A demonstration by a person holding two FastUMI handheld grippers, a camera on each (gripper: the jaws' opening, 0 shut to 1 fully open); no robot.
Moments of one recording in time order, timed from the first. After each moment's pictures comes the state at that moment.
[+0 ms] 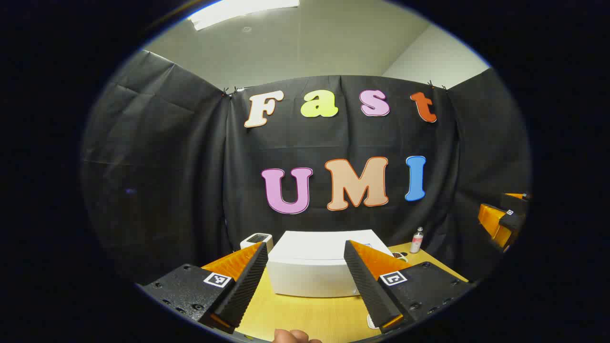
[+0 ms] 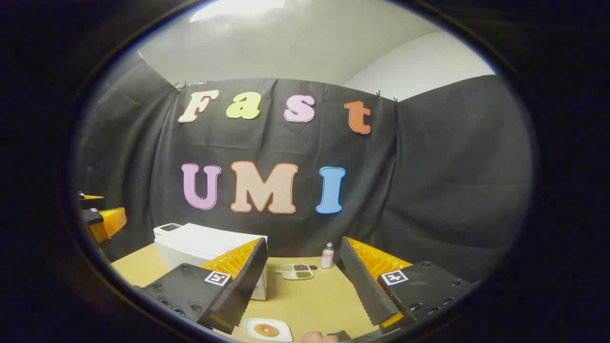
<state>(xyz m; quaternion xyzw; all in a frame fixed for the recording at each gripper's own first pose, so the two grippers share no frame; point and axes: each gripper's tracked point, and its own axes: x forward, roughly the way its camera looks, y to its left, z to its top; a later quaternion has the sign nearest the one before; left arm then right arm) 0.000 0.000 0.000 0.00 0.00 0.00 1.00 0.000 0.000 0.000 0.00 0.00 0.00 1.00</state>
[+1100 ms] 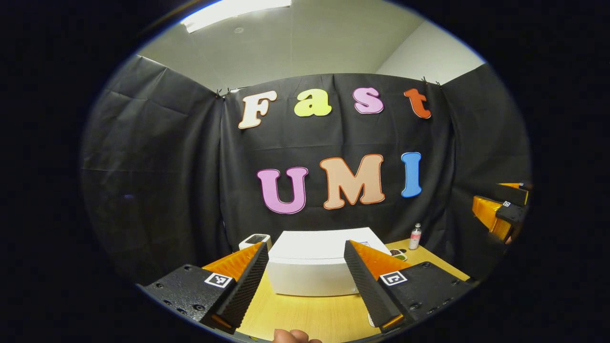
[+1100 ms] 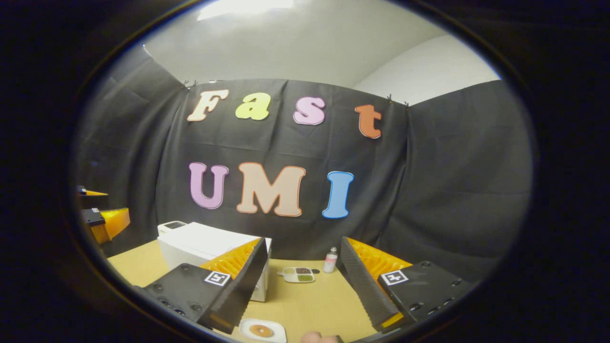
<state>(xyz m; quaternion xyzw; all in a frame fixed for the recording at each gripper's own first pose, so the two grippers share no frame) -0.001 -0.011 0.001 0.02 0.01 -0.01 1.00 0.009 0.003 0.007 -0.02 0.00 0.02 1.00</state>
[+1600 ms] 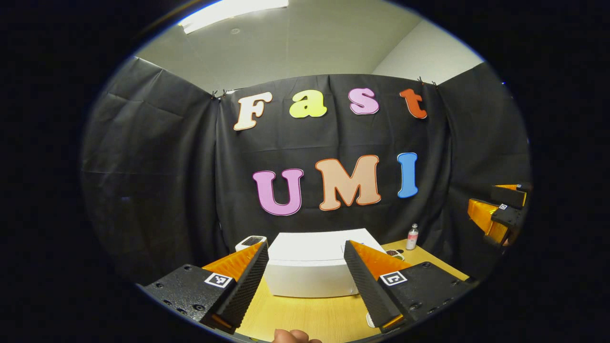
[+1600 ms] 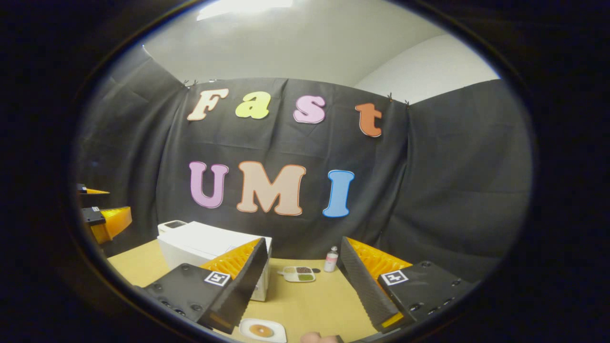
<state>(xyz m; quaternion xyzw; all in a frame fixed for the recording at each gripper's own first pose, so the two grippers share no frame) 0.002 -0.022 0.003 0.02 0.00 -0.02 1.00 0.013 0.001 0.002 -0.02 0.01 0.03 1.00</state>
